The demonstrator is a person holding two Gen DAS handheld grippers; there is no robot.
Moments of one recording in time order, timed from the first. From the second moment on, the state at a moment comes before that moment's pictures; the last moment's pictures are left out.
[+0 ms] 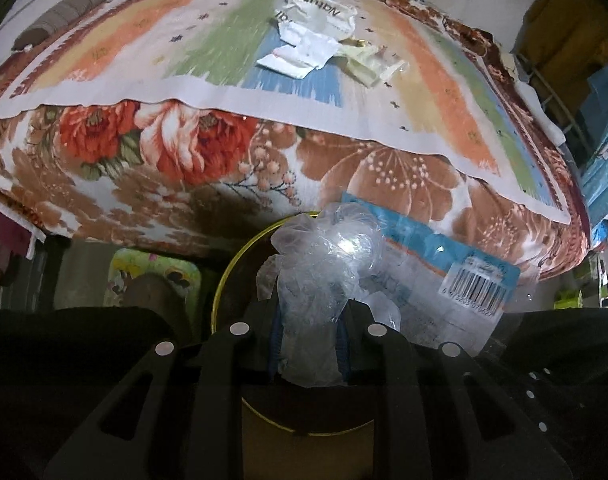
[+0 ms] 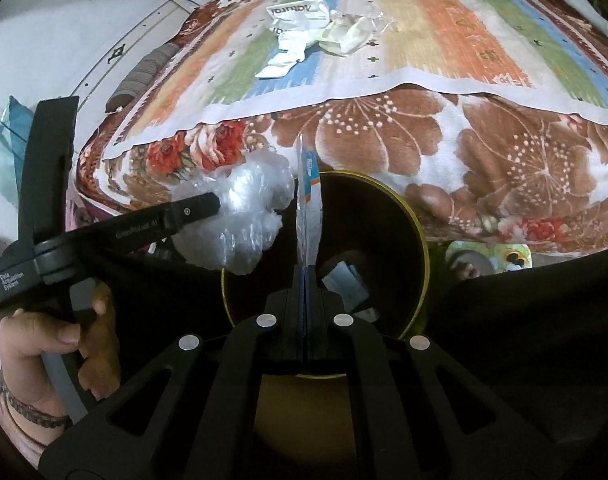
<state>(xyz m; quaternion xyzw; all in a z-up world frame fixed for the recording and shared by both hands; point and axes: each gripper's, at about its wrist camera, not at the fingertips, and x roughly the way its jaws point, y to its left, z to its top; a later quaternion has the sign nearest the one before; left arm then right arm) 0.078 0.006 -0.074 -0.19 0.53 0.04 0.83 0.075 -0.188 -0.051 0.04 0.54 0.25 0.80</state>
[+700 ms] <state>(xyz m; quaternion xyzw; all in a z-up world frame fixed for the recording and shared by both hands) 0.092 0.051 -0.077 -0.28 0.54 0.08 0.79 0.093 -0.182 -0.043 0.03 0.53 0.25 0.81</state>
